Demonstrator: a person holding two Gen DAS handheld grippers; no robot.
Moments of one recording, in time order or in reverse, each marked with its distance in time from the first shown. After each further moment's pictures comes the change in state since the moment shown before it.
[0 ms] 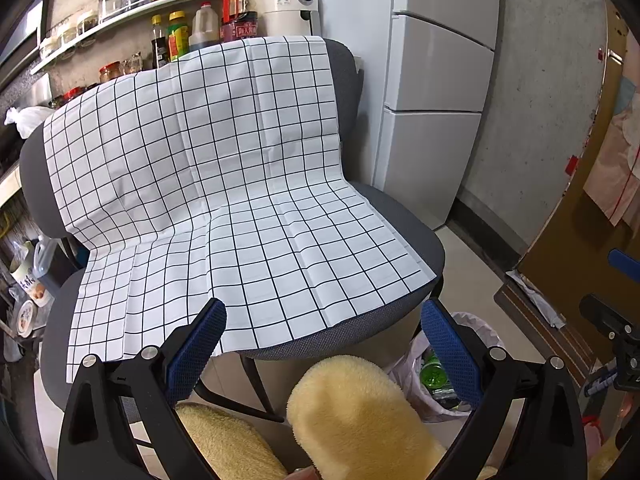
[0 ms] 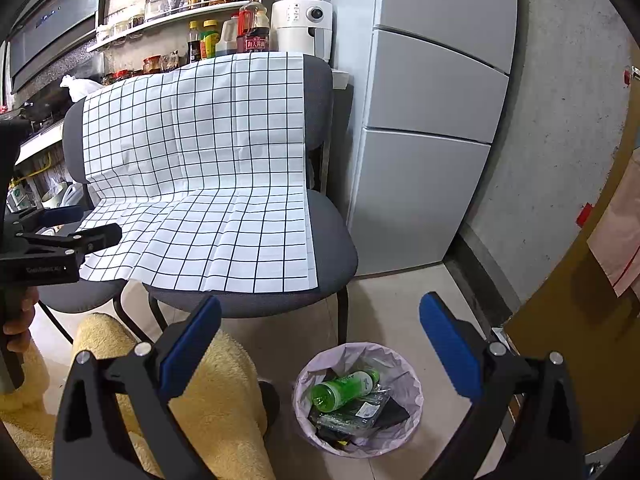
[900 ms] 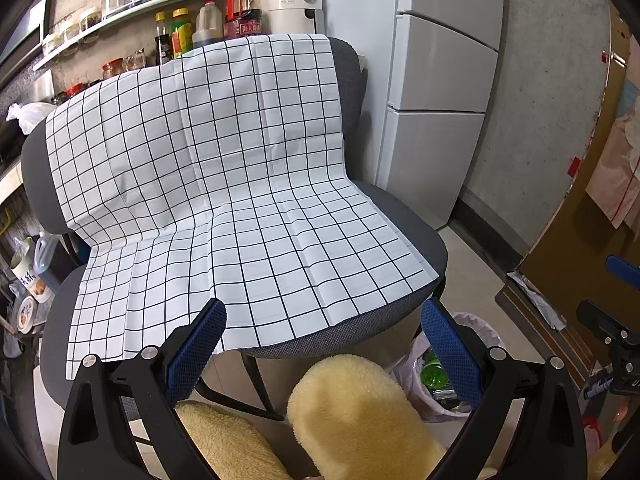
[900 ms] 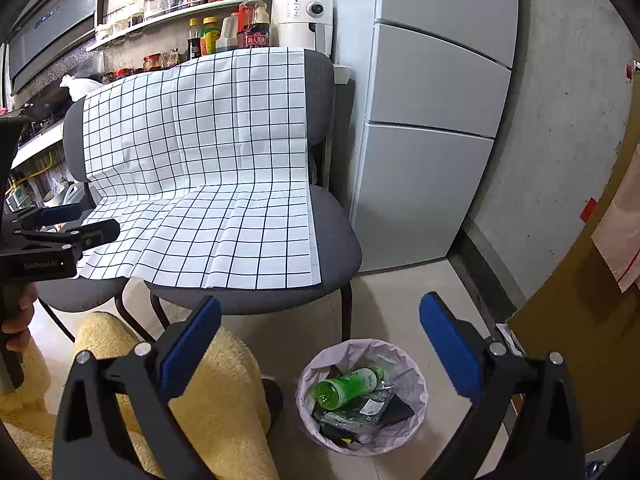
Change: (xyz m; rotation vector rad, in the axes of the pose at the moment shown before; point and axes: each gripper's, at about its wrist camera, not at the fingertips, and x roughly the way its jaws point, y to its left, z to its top) left arm 0.001 -0.002 -0.002 -0.021 0.002 0.007; right arm 0.004 0.003 -0.004 0.007 0.009 0.007
